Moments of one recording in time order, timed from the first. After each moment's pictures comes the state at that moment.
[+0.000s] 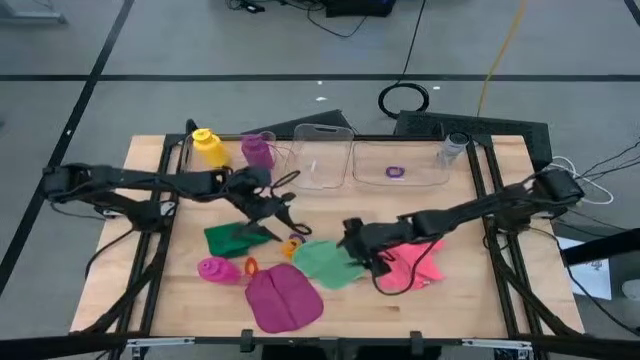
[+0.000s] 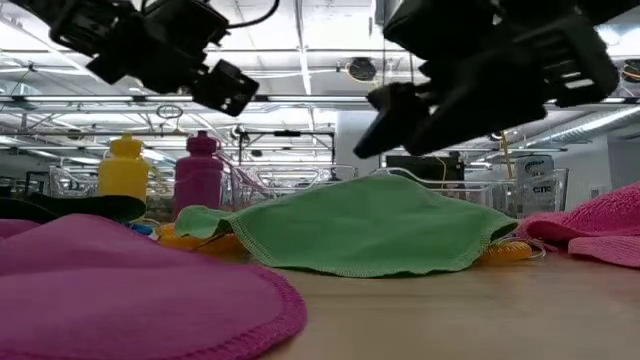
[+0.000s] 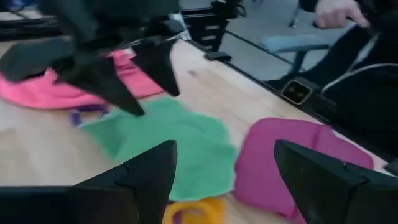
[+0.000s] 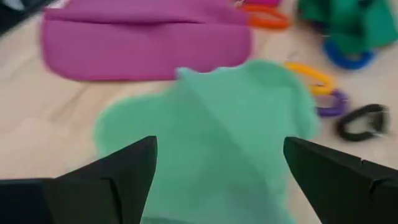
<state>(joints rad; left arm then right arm) 0.13 1.35 0.77 -0.04 0.80 0.33 0.26 1.66 0.99 0.05 -0.08 -0.17</state>
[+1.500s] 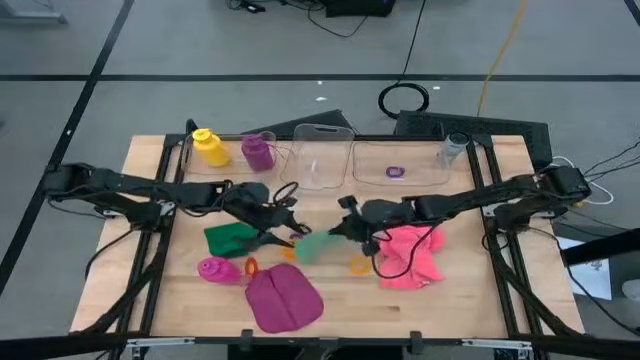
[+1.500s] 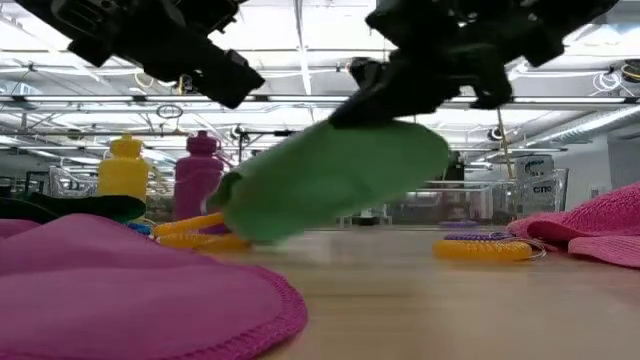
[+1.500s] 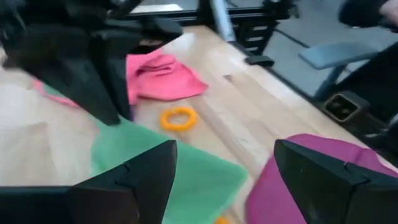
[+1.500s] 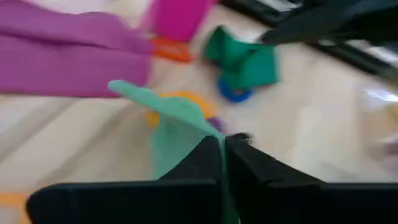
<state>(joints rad) -0.02 1.35 0.77 0.06 0.46 0.11 0.12 1.58 0.99 0.15 0.01 -0.43</state>
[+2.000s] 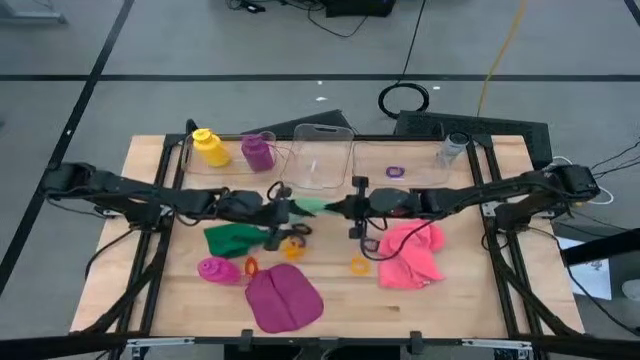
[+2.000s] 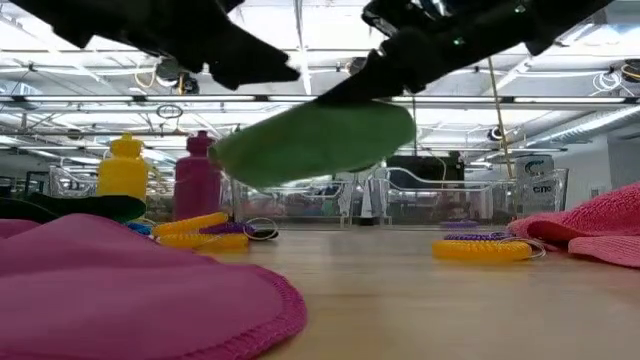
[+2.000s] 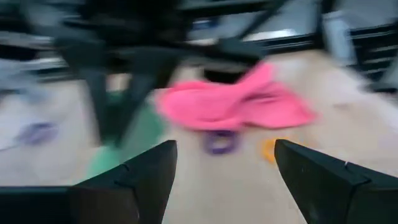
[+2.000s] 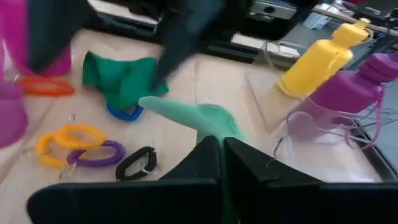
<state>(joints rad) -0.12 1.35 0.77 0.21 -0.05 0.12 0.07 1.52 0.99 0.23 0.24 -0.22</state>
